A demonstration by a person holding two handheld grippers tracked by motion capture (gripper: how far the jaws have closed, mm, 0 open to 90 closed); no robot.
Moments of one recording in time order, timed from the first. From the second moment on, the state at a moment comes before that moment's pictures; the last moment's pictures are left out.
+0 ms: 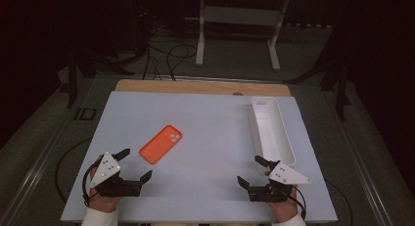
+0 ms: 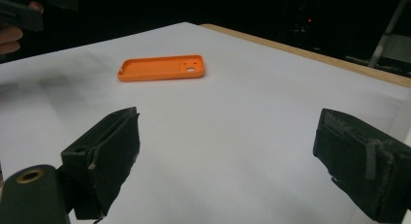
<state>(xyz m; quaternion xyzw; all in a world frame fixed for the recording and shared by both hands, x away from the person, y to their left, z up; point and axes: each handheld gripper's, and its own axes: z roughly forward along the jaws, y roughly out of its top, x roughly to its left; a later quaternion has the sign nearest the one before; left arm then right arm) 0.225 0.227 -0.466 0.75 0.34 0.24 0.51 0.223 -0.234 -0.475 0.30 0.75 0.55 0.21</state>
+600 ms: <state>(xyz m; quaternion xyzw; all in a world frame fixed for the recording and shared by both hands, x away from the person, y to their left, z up) 0.244 0.232 -0.453 0.74 0.37 0.25 0.50 0.221 -0.241 -0.474 0.31 0.74 0.55 0.21</state>
